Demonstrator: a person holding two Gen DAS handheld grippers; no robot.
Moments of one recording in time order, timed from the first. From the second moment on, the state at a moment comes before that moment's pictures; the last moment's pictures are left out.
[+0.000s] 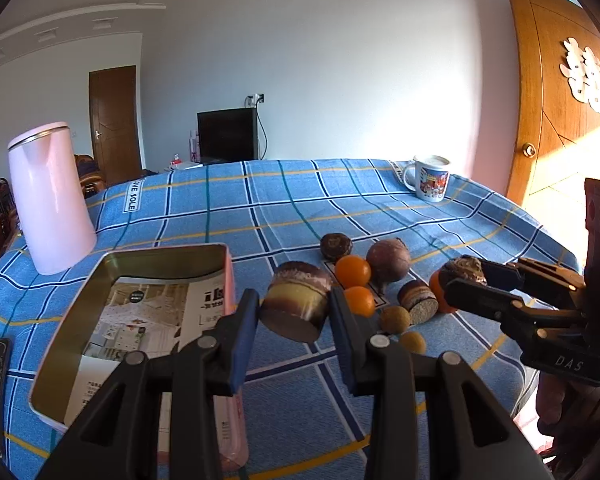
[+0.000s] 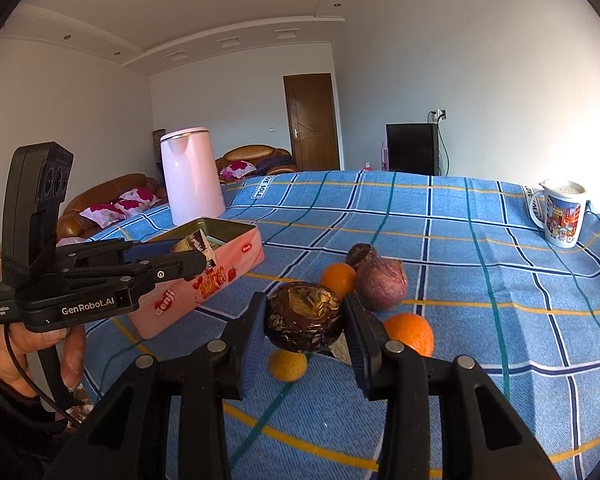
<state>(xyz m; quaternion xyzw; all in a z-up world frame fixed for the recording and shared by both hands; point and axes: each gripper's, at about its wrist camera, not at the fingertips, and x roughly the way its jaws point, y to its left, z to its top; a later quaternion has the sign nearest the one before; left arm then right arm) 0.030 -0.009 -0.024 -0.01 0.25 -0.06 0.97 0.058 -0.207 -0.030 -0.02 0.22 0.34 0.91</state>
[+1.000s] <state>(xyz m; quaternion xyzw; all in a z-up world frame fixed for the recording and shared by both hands) 0.046 0.090 -0.045 -0.06 0.28 0.03 0.96 0.102 -0.048 -0.005 -0.08 0.24 0.44 0.86</state>
